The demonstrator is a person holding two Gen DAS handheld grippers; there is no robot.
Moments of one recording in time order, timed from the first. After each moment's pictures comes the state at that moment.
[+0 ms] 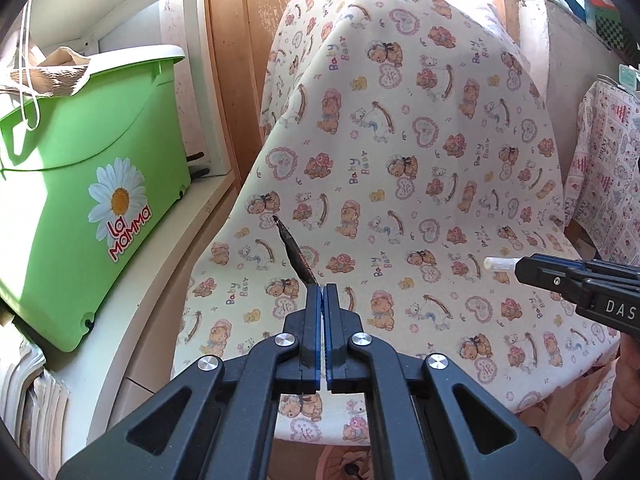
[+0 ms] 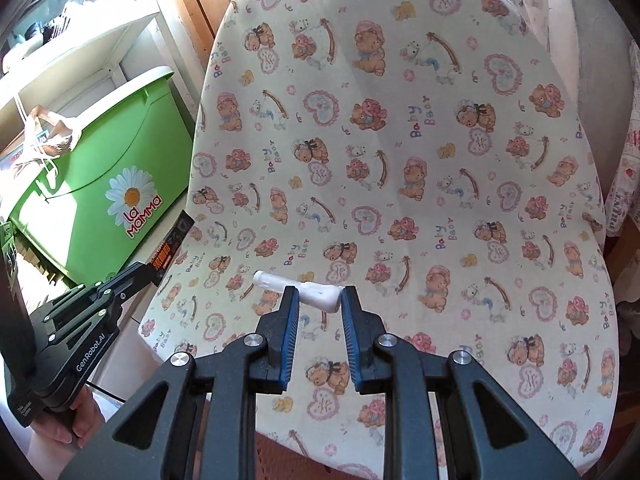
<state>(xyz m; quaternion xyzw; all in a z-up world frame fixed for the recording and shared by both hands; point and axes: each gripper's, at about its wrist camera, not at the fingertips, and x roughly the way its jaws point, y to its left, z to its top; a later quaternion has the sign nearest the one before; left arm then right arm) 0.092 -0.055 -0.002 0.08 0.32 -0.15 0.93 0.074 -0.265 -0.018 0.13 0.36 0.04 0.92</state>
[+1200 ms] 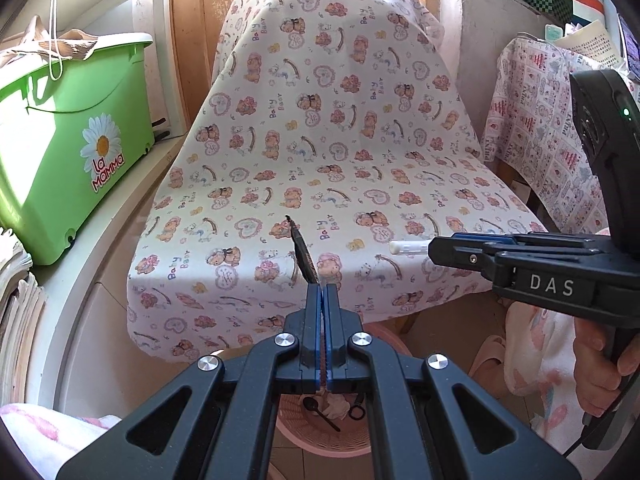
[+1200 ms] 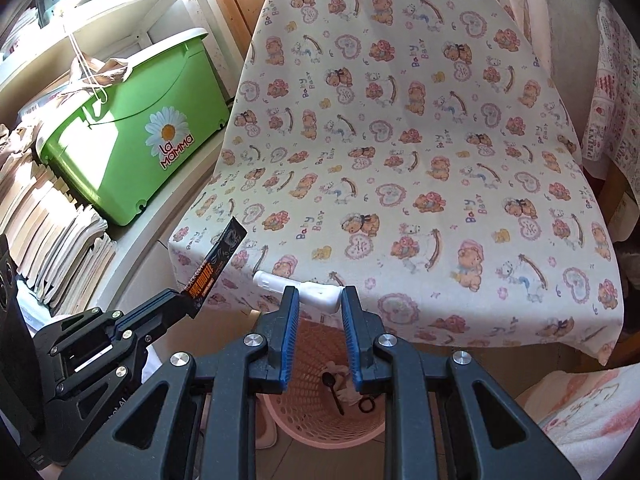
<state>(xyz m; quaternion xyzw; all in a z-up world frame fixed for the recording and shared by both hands) -0.051 -0.057 -0.031 0.10 0.35 -0.22 0.91 -0.047 -0.224 -0.048 0.12 0.40 0.05 0.91</state>
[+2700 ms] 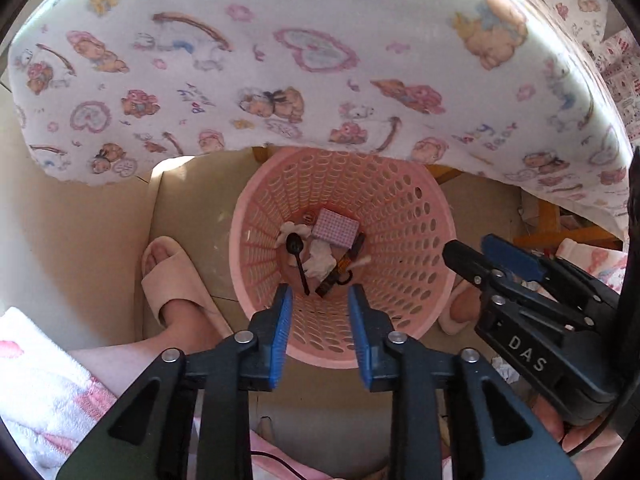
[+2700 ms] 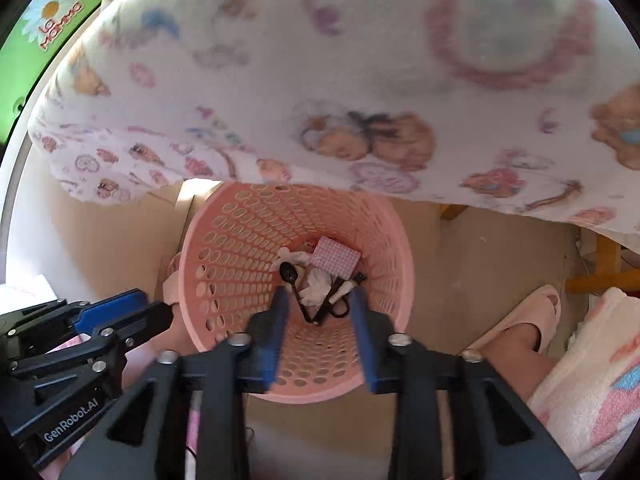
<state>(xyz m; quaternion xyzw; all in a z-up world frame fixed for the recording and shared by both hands) 0.020 -0.052 -0.192 0.04 0.67 -0.14 0.73 0.008 -0.206 -0.227 0.11 0.61 -0.02 0.79</state>
